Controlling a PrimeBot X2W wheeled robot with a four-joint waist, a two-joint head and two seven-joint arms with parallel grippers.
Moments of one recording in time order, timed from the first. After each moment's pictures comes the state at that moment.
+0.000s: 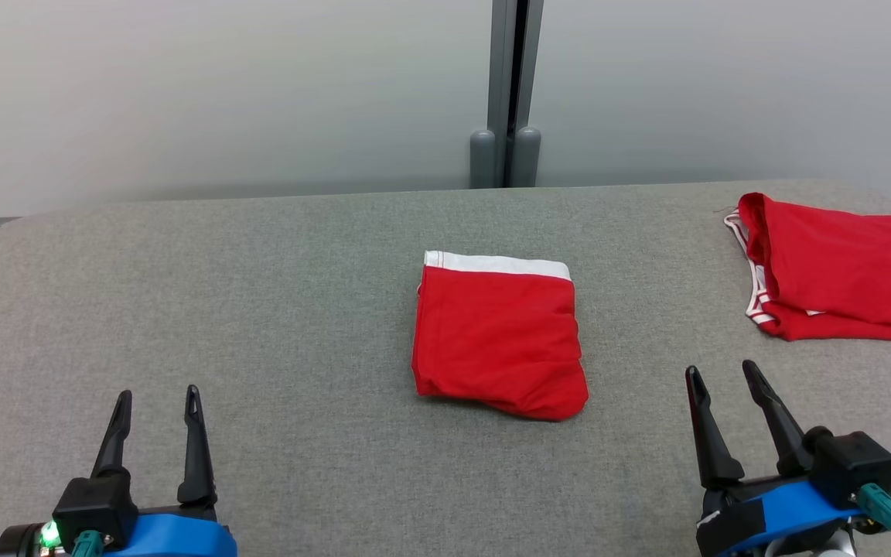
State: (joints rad) left arm 0.04 0.11 0.02 0.15 -0.09 -0.02 -0.20; right arm -0.05 -0.06 0.02 0.19 0.17 0.13 -0.23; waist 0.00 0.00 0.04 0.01
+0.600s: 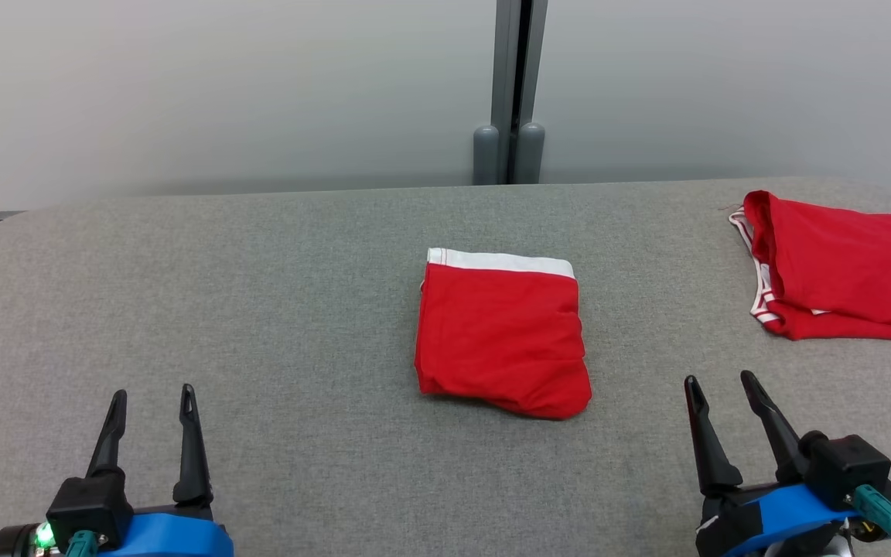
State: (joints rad) left arm 0.04 0.12 0.02 0.13 -0.10 -0.01 -0.19; right arm -0.04 -0.06 0.01 0.20 0.16 0.13 -0.21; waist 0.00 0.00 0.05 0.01
